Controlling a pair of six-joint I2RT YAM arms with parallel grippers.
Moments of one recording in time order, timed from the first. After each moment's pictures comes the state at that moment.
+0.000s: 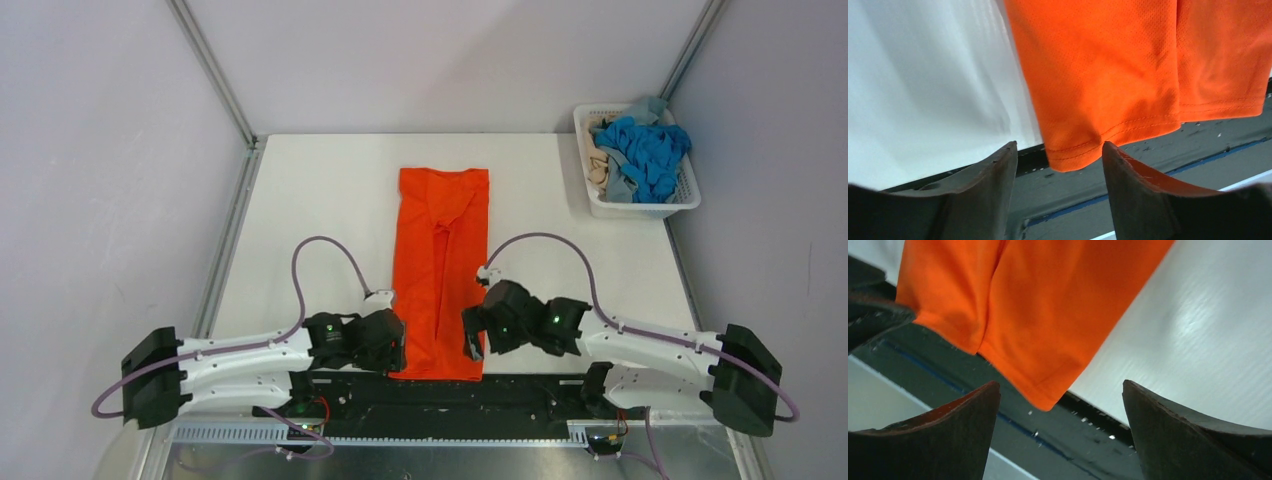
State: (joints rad) left arm -1.18 0.96 0.49 -0.65 -0.20 -1.03; right arm 1.02 1.08 0.63 -0.51 0.04 0.68
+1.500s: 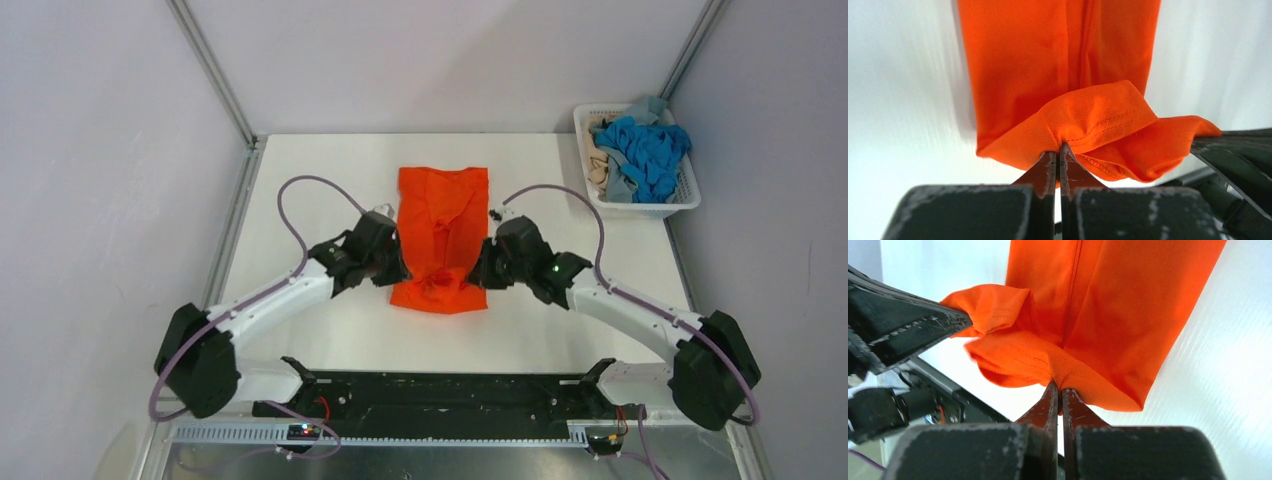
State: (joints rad) left arm -0.70 1.26 0.85 -0.47 -0.02 -0.79; right arm 0.74 1.22 0.79 -0.30 -0.10 0.69
